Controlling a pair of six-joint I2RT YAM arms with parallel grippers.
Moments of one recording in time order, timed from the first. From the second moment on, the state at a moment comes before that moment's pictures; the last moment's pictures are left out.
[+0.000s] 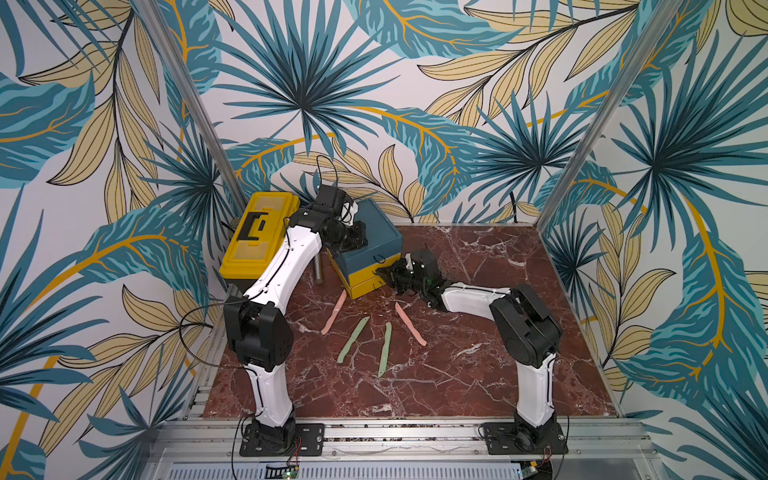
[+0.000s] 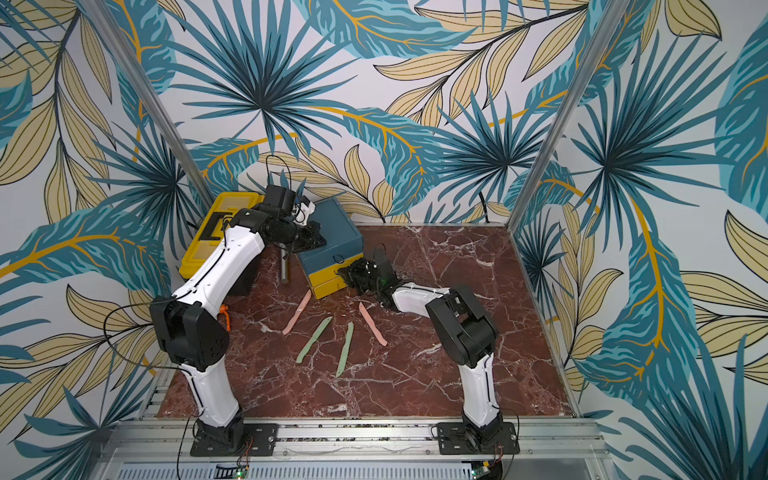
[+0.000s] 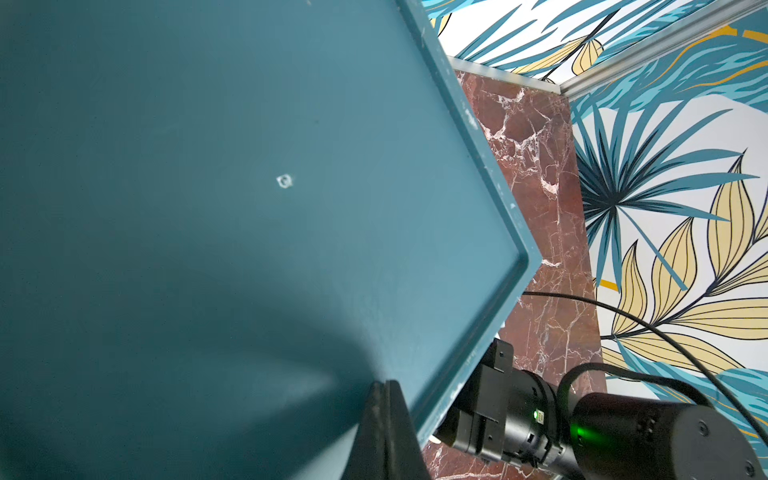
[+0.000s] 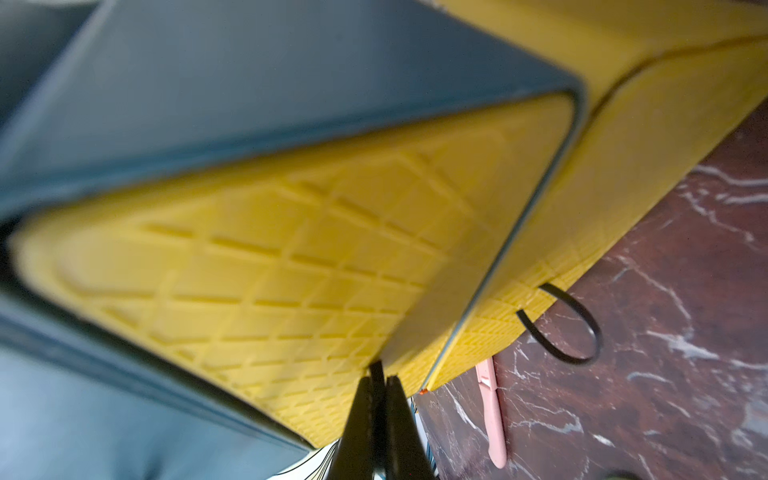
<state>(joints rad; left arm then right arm) -0.26 1.90 1.93 -0.96 0.39 -0.41 0.58 2.01 1.22 0.42 -0.32 1.56</state>
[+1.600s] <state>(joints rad) -0.24 1.88 2.07 -1.15 0.37 -0.37 0.58 1.46 0.96 -0.46 -0.29 0.89</state>
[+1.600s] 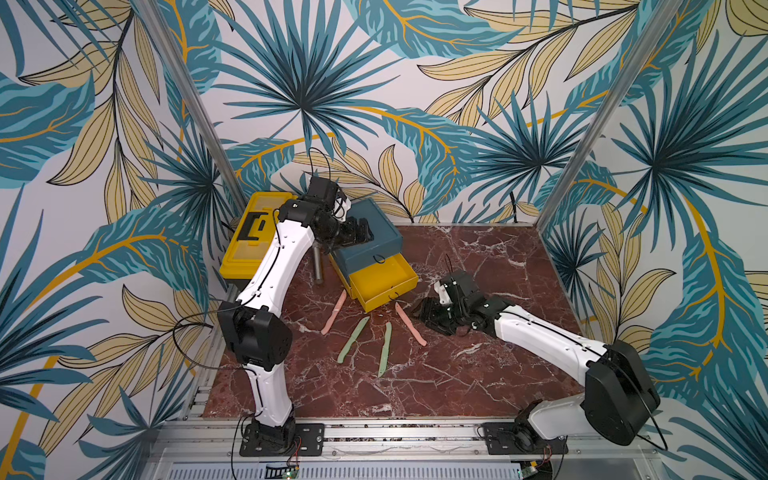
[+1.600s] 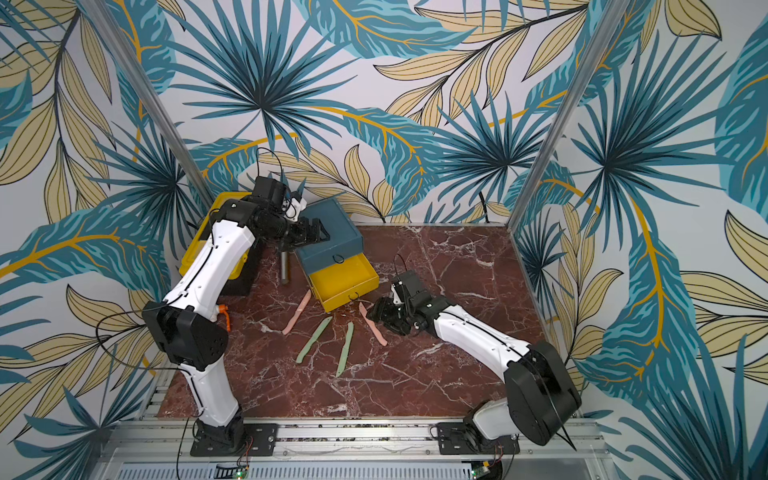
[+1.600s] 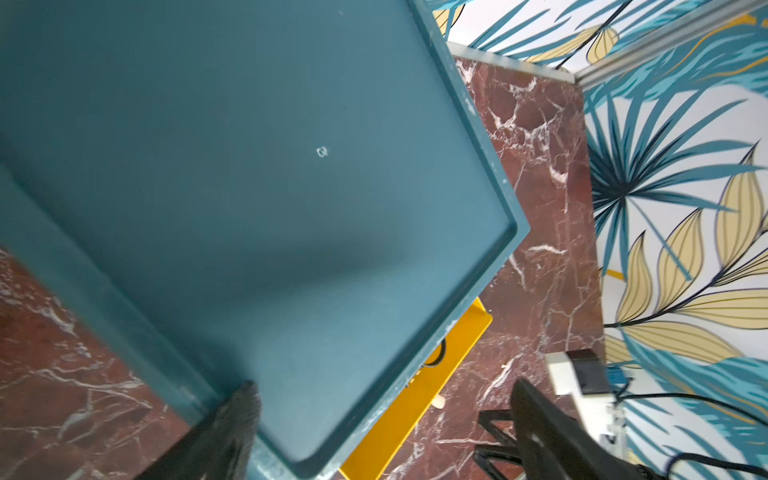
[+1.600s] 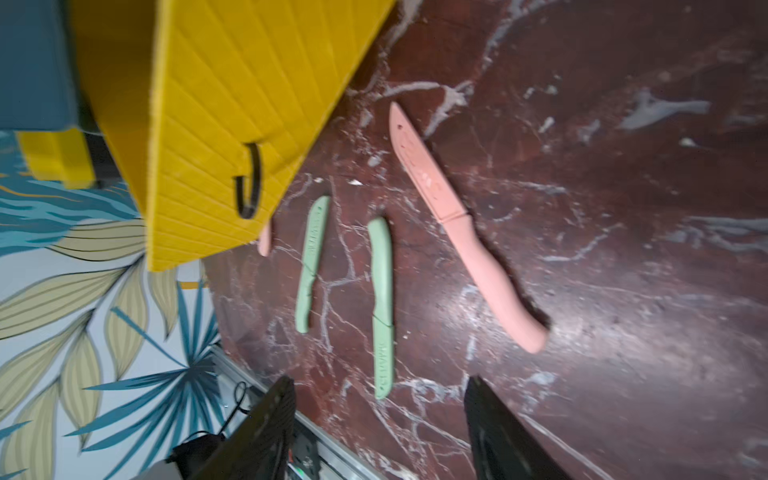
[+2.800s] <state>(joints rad) -0.38 1.14 1.29 -1.09 0.31 -0.56 0.69 1.81 1.11 -0.64 0.02 0.66</state>
